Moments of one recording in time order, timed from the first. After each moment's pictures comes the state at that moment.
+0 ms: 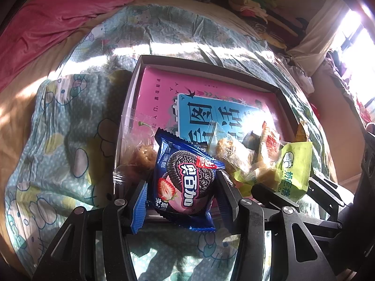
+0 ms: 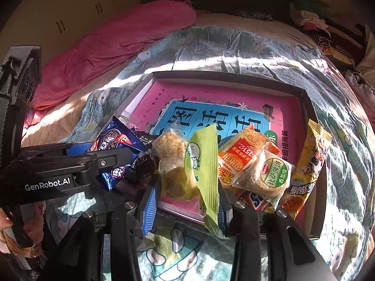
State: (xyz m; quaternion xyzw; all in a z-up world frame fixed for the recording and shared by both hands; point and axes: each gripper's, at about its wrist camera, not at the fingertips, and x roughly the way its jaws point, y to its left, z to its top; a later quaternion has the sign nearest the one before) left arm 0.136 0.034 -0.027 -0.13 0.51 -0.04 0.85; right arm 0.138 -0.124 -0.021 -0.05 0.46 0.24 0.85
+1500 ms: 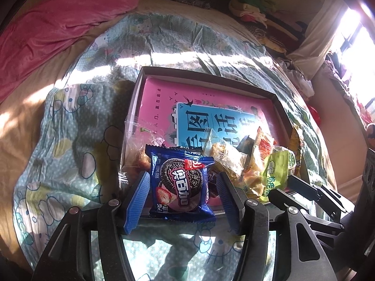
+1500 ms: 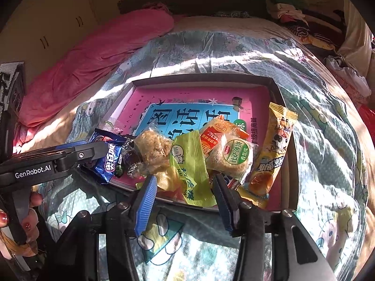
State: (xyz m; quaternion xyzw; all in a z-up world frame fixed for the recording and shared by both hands) left arm 0.127 0.033 -0.009 -0.13 0.49 -0.03 0.86; right arm 0.124 -0.155 -0.010 -0.01 0.46 0.19 0.86
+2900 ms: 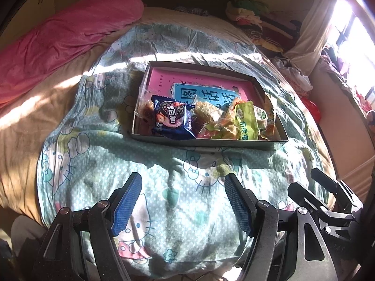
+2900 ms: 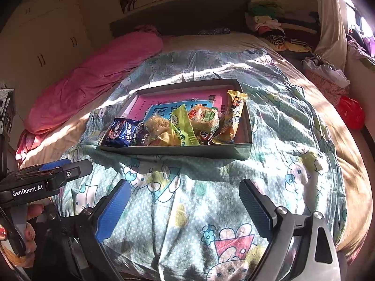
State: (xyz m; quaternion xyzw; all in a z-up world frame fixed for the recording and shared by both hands) left arm 0.008 0.006 0.021 -0.10 0.47 -0.01 0.88; right arm 0.012 -0.198 0.024 0.02 0.41 0.16 0.90
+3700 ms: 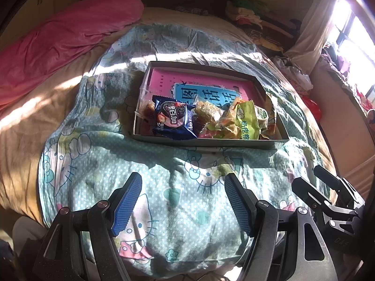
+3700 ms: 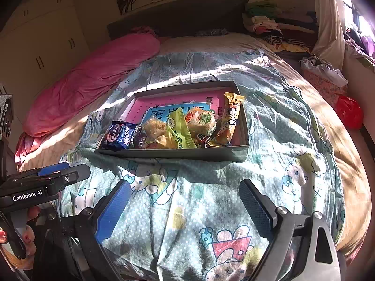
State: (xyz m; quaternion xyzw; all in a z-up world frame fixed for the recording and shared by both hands) left arm 0.008 0.006 0.022 -0.10 0.47 -0.01 0.88; right arm 0.015 -0.200 0.027 0.03 0.41 0.15 0.90
